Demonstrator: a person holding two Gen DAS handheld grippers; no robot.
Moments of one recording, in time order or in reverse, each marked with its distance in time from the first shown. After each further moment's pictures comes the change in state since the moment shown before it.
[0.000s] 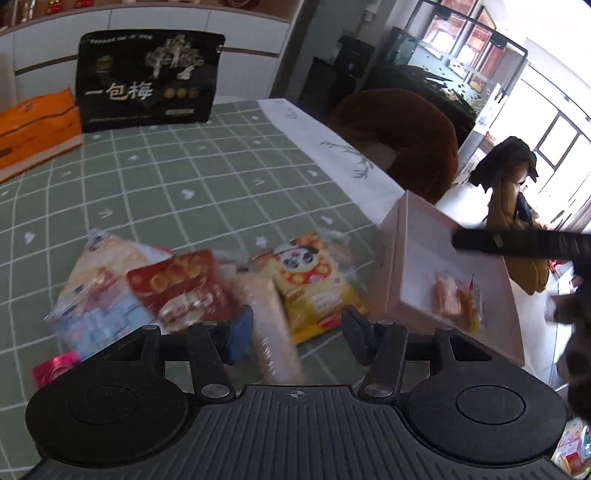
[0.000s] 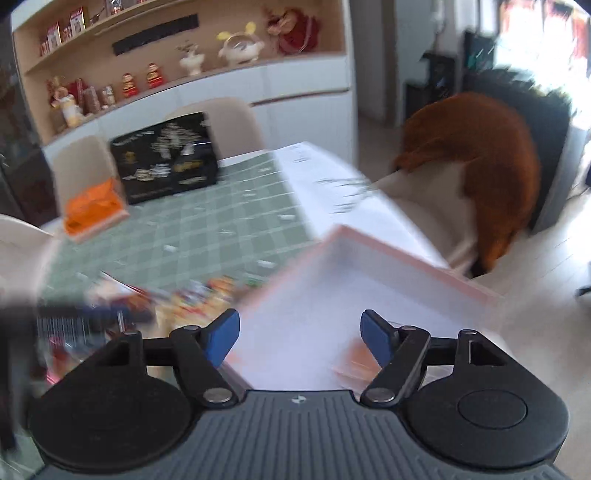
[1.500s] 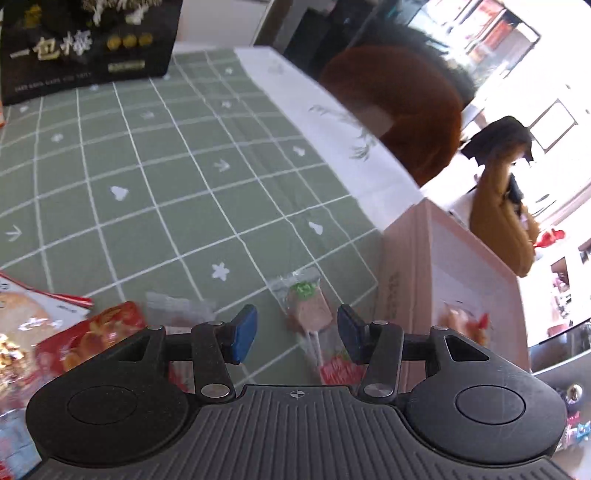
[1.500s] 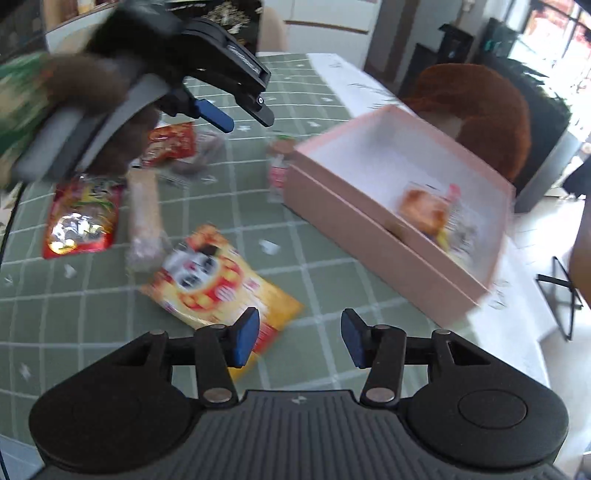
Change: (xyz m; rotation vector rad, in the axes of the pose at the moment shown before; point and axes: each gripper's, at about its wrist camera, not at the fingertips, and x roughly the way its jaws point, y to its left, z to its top) left arm 0.110 -0.014 0.071 -0.060 0.198 -0.077; right arm -0.046 0.062 -0.142 -0.189 0.195 -0.216
